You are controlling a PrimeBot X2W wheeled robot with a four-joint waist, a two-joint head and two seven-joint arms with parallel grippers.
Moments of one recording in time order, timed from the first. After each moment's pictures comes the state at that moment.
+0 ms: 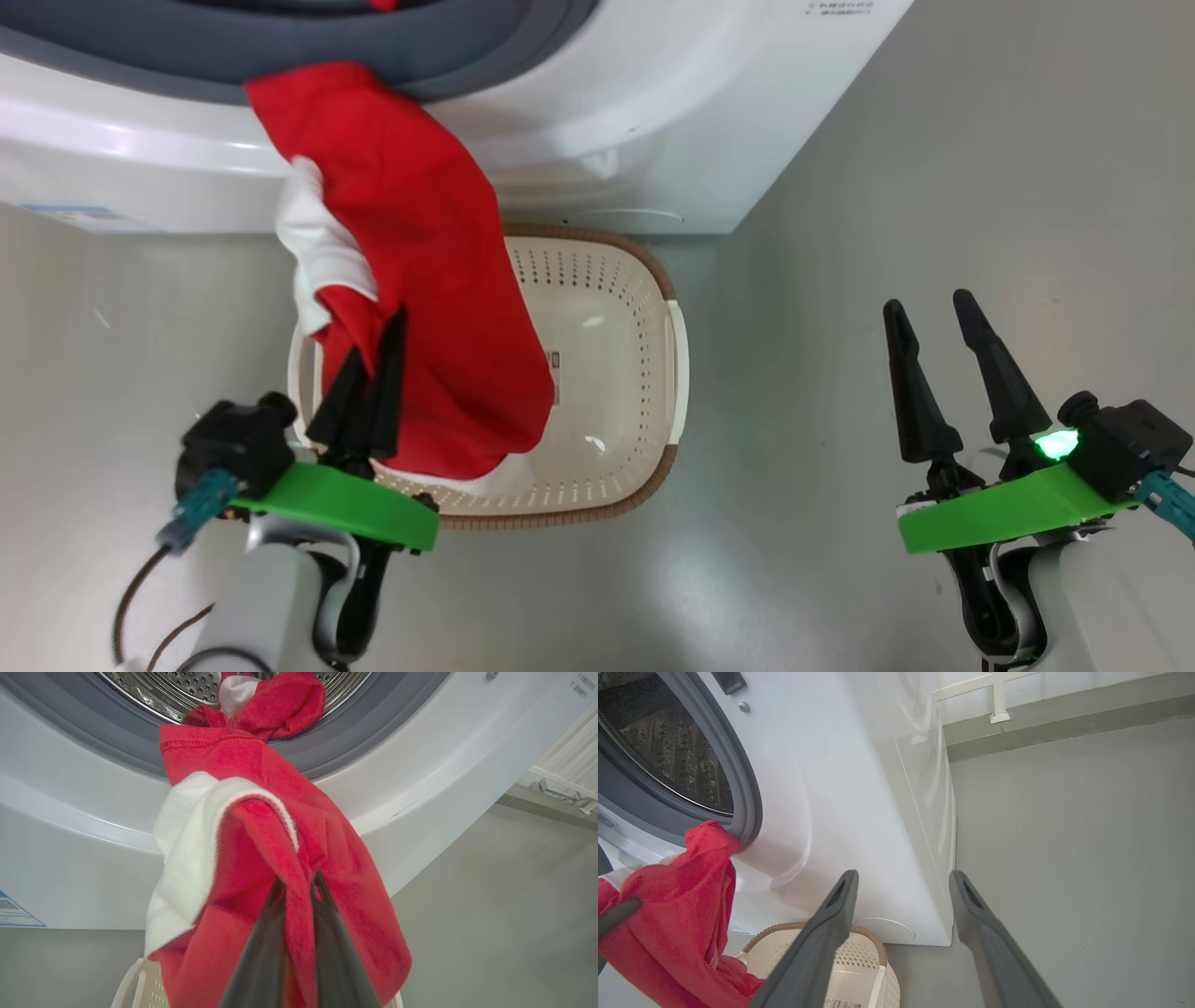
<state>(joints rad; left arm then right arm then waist) -0.42 0.05 -0.15 0.35 -0.36 -0.13 -0.25 -0.20 -0.05 0.05 0.14 0.43 0.13 -0.26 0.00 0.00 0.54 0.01</state>
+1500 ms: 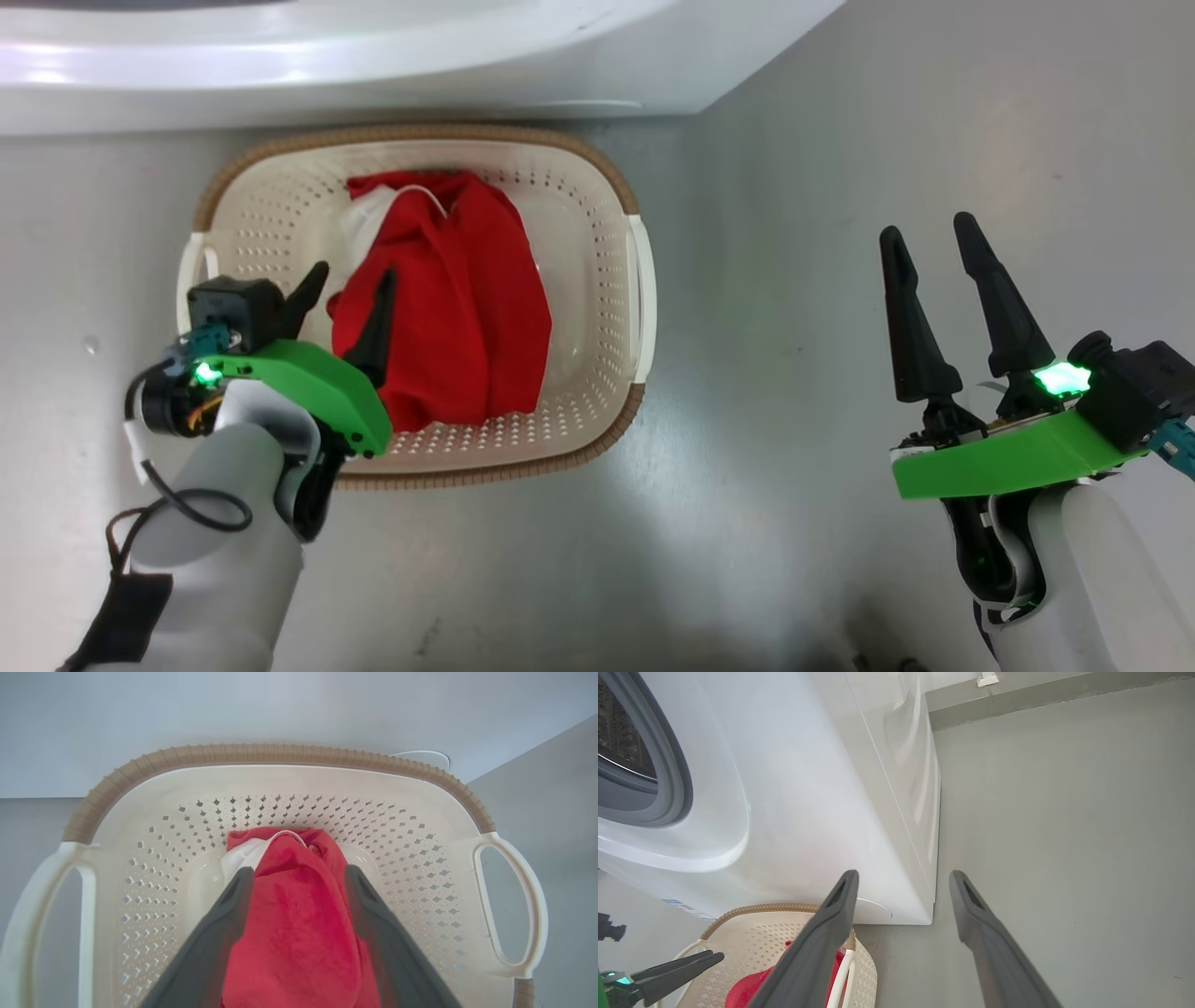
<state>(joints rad) -0.85 0.15 -0.43 1.02 -0.58 -0.13 -0.25 -0.30 -0.05 0.07 0.11 0.43 0.13 -0.26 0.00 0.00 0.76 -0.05</state>
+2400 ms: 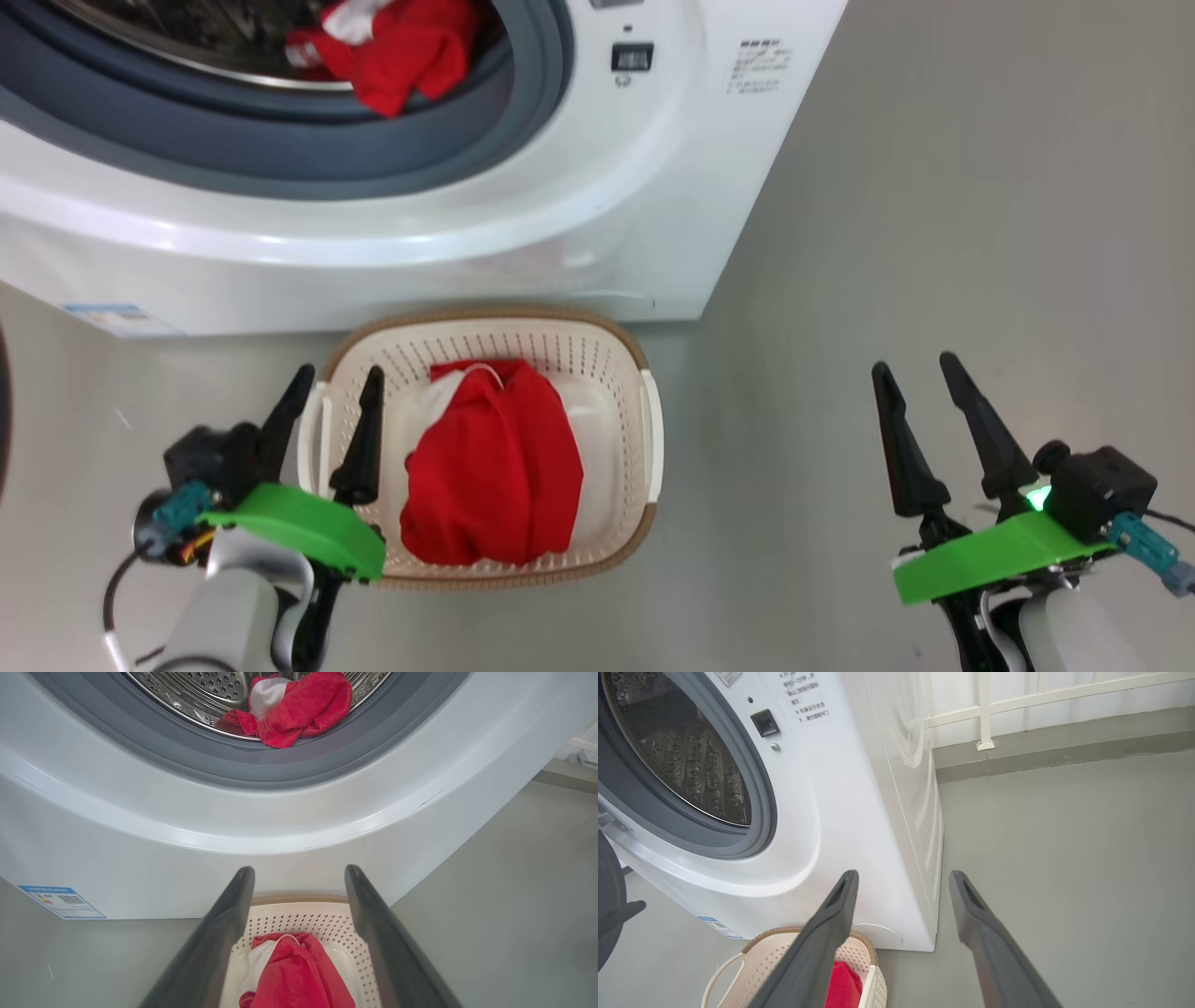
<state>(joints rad) -0.47 0.12 -0.15 0.63 -0.38 -0.13 -0.25 -0.15 -0.05 0.05 0.19 0.40 0.13 -0.26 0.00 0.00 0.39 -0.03</state>
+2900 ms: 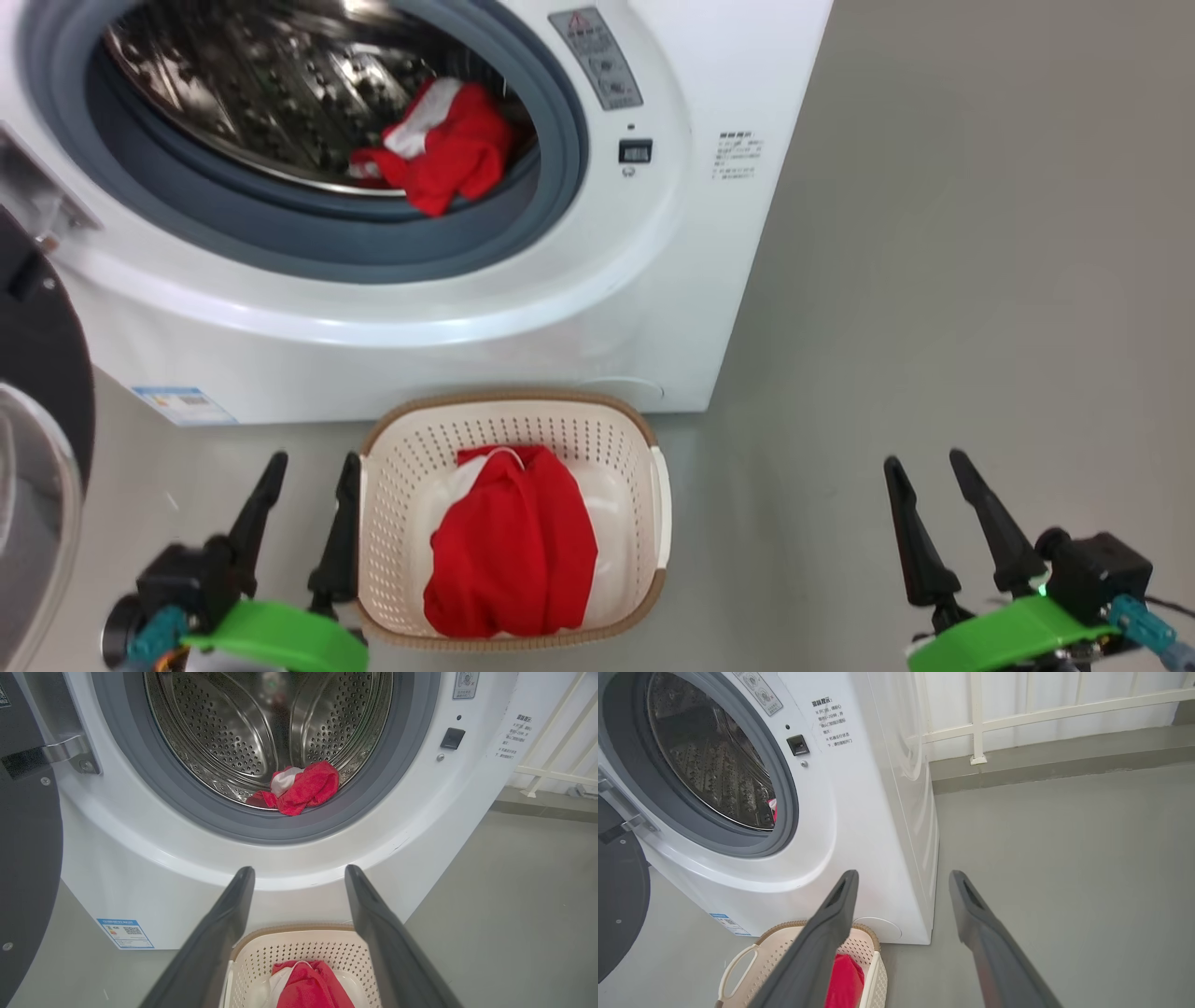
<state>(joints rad) -0.21 0.10 -0.04 0.38 -0.29 -0.13 -0.25 -0.01 -0.05 0.03 0.20 0.38 0.13 -0.26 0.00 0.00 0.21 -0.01</state>
